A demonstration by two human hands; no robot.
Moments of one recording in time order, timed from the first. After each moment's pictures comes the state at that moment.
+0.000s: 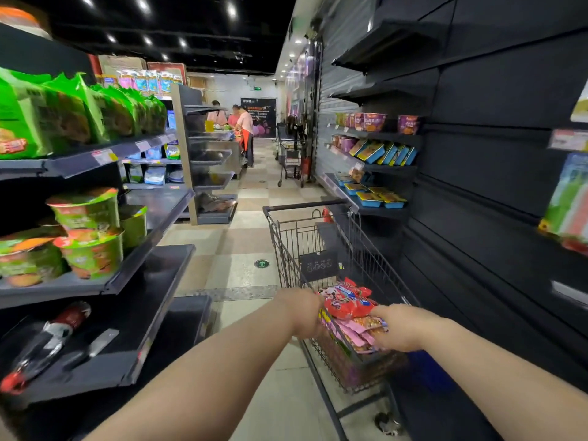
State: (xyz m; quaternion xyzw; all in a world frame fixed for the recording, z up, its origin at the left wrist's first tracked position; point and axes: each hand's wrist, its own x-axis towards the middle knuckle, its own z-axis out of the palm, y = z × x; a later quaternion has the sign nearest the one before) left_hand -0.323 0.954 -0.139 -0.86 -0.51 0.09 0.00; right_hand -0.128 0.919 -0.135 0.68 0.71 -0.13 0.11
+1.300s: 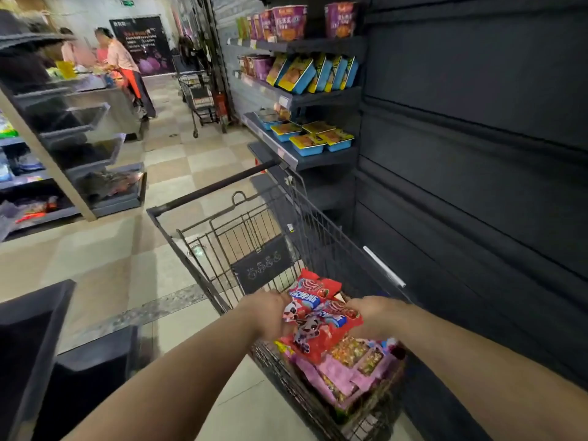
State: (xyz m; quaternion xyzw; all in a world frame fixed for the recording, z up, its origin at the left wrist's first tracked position) left_hand -0.211 1.349 -0.245 -0.88 -0.43 0.19 -0.07; right_hand -0.010 1.270 -0.247 0.74 0.60 -0.29 0.11
